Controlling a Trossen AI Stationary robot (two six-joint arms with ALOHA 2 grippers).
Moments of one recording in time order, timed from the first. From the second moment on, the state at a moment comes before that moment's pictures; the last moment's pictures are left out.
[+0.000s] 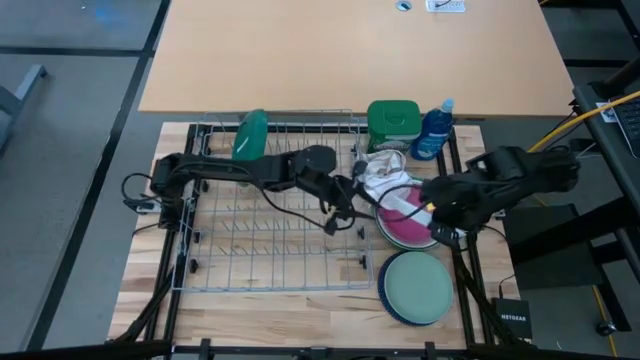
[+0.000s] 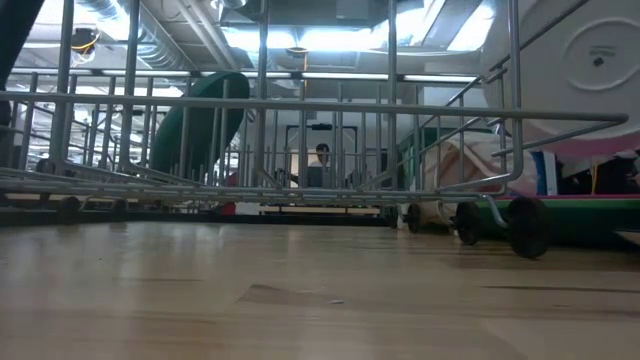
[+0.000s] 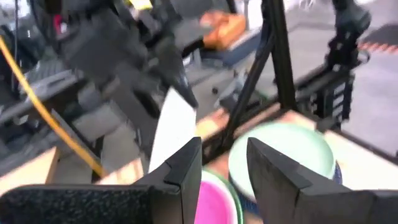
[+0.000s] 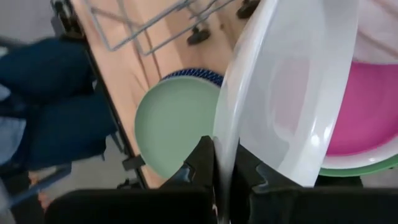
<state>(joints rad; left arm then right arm) 0.01 1.87 1.75 -0.12 0.33 0.48 0.29 1.17 1.55 -1.57 -0.14 0.73</state>
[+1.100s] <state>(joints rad) 0.07 1.59 1.75 -0.87 -0.41 0.46 0.29 1.14 1.79 -1.41 0.55 0.70</state>
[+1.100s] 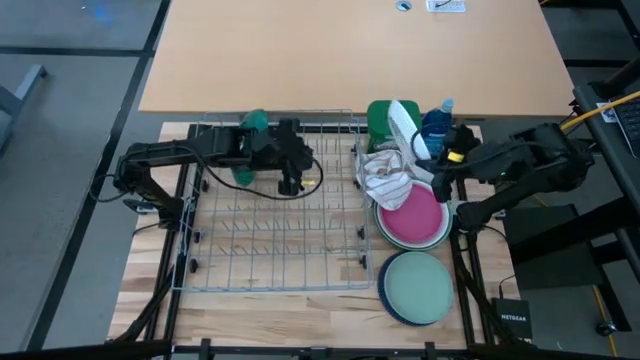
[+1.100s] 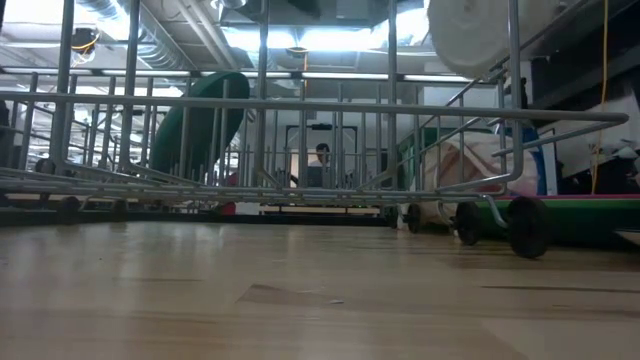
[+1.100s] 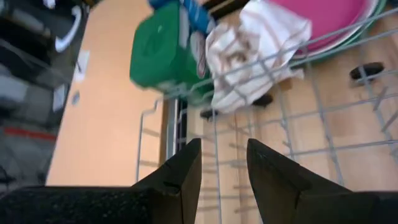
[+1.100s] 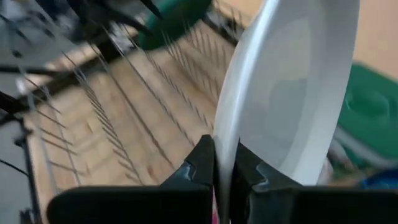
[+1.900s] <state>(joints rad) 0.22 1.59 1.75 -1.10 -0.41 0.29 -0.33 1.41 1.79 -0.90 0.05 0.15</state>
